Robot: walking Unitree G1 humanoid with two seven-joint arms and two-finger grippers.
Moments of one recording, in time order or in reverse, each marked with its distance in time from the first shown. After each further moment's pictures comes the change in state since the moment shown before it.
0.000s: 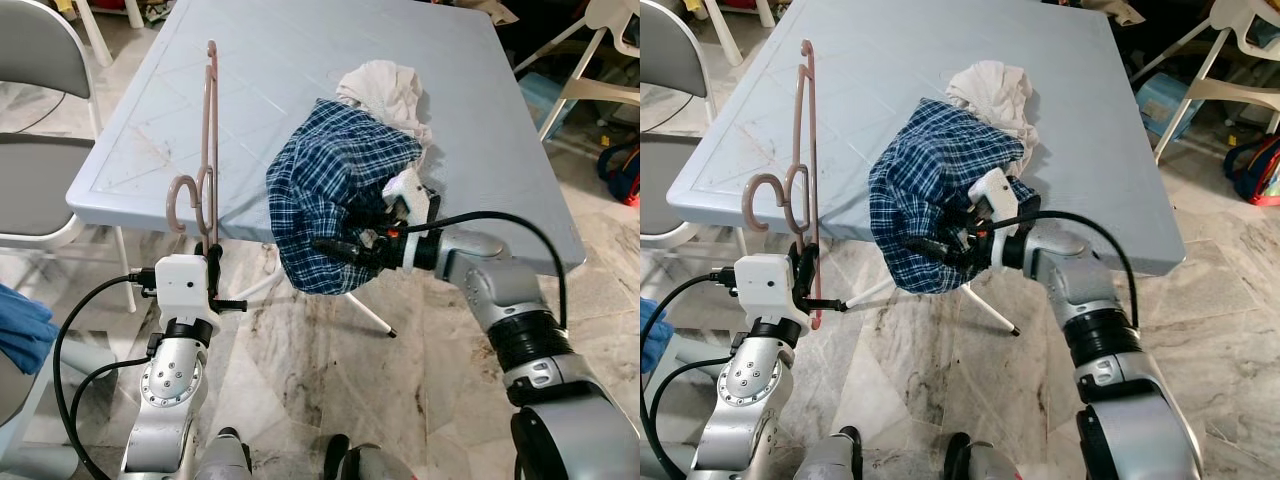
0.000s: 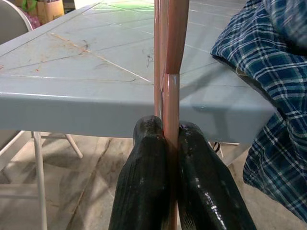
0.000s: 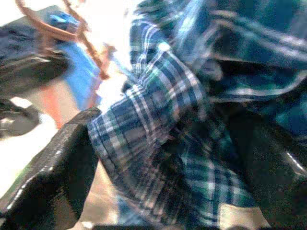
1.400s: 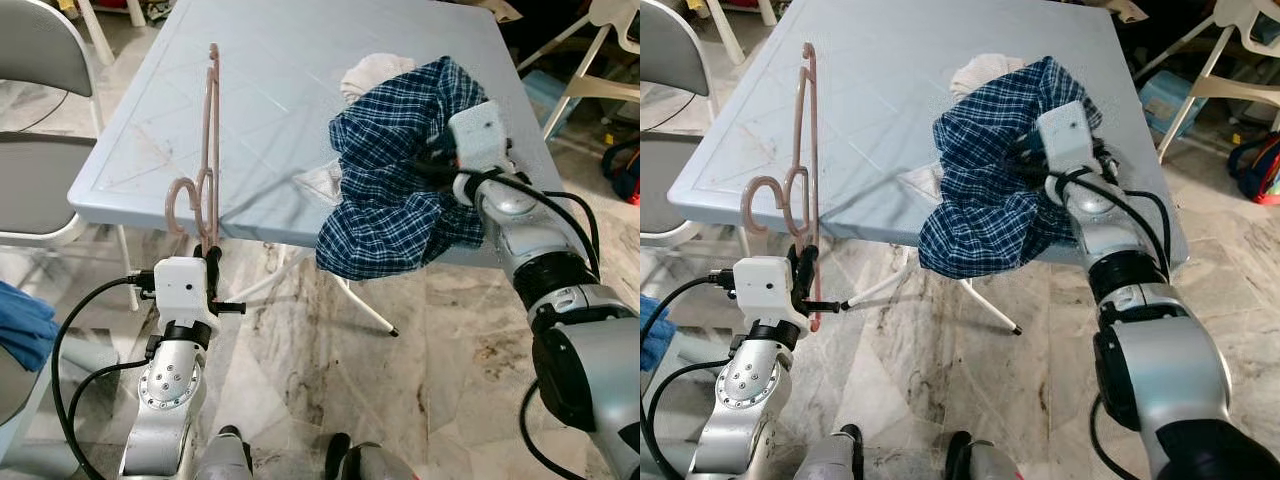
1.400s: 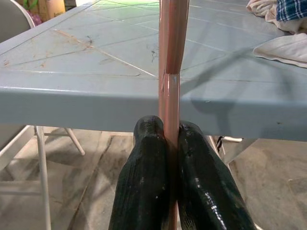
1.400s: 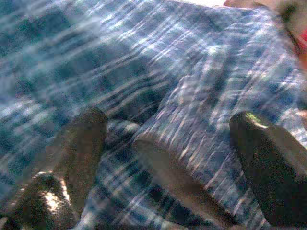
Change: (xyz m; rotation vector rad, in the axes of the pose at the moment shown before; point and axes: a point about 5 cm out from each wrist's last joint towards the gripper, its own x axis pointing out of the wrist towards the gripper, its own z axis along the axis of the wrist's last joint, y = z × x) left arm -0.003 0.000 -0.001 0.002 0.004 -0.002; right arm -0.056 -0.078 0.033 -0.499 0.107 -0.727
